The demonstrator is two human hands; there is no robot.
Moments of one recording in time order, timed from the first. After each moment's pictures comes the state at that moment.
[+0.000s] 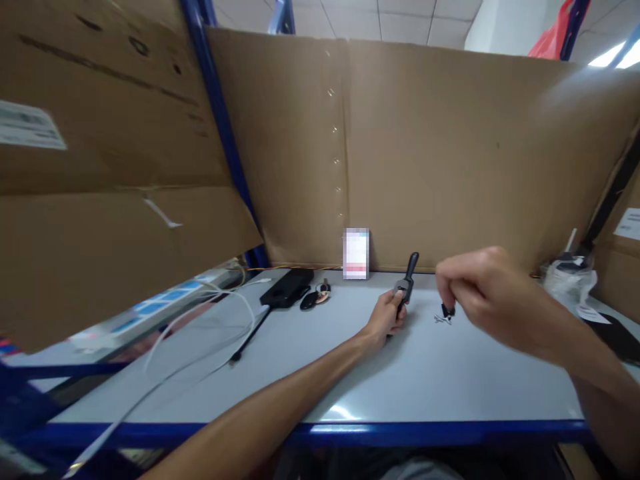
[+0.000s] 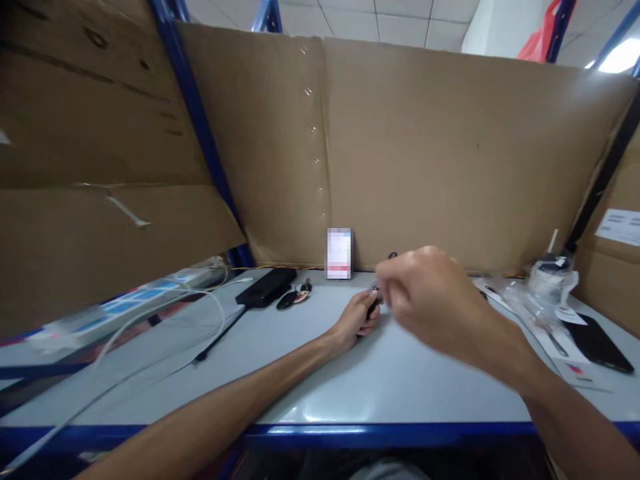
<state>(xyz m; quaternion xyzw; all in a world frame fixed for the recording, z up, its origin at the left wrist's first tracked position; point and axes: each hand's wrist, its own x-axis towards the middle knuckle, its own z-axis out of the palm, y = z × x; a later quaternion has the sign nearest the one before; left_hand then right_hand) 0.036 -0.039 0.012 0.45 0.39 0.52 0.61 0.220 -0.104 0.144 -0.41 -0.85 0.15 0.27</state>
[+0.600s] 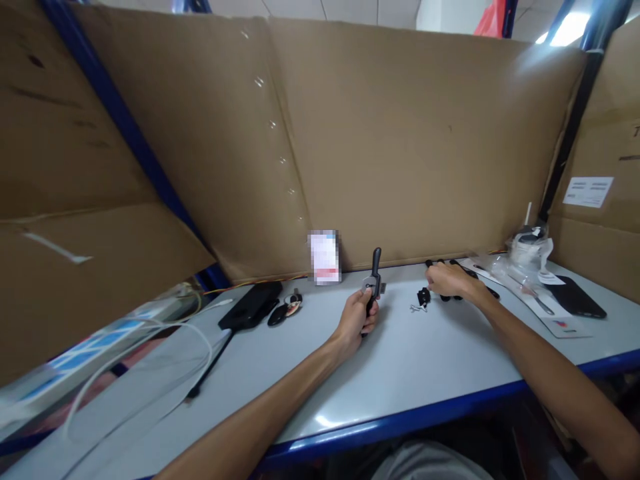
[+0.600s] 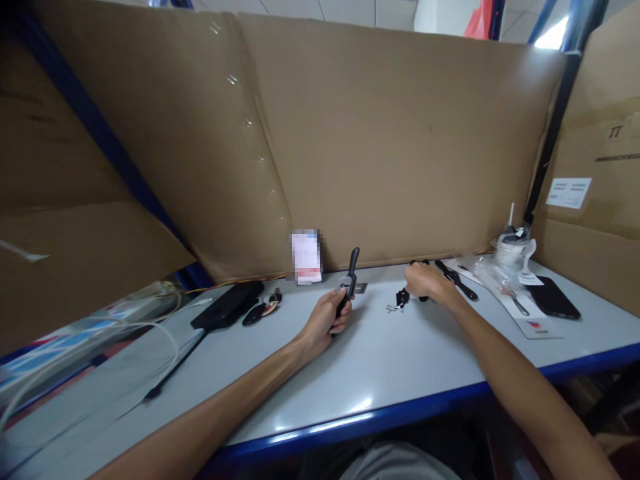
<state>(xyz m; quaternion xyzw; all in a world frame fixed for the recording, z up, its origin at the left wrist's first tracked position) 0.033 -0.048 0.019 0.42 0.44 0.53 0.59 0.264 0.005 0.082 -0.57 -0.82 -0.02 -0.03</state>
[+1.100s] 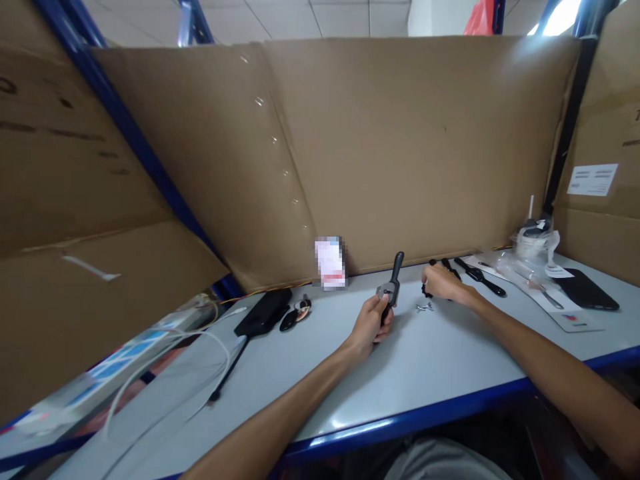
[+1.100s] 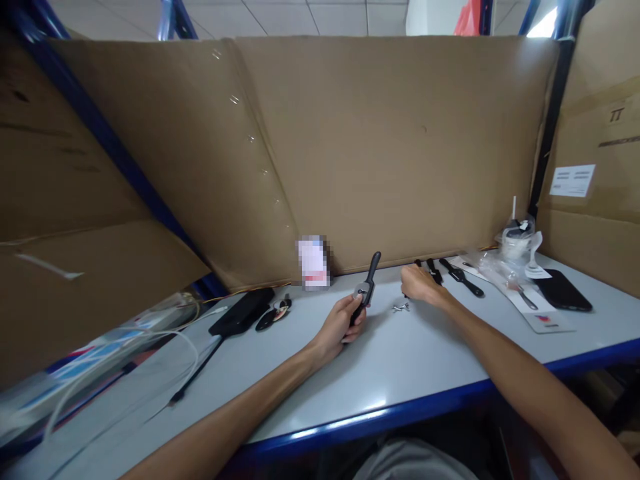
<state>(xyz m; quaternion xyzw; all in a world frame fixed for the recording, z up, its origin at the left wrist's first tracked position) 0.040 -0.054 0.014 0.51 0.42 0.45 0.60 0.245 0.014 0.057 -0.60 -0.79 0.07 0.14</state>
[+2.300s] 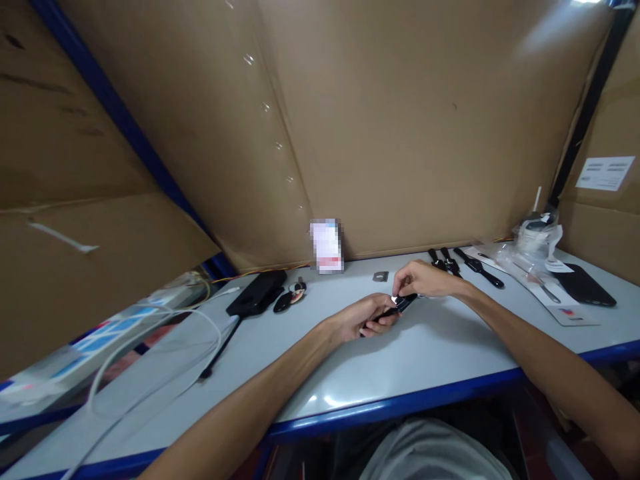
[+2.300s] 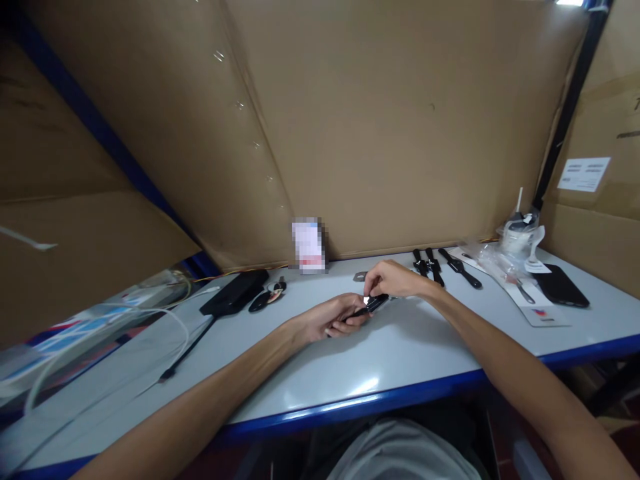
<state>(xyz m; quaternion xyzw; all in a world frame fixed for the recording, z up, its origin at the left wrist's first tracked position) 0.024 -0.049 0.033 0.53 0.38 0.16 0.74 0.221 -0.007 0.067 -0.31 -0.86 0.34 0.21</state>
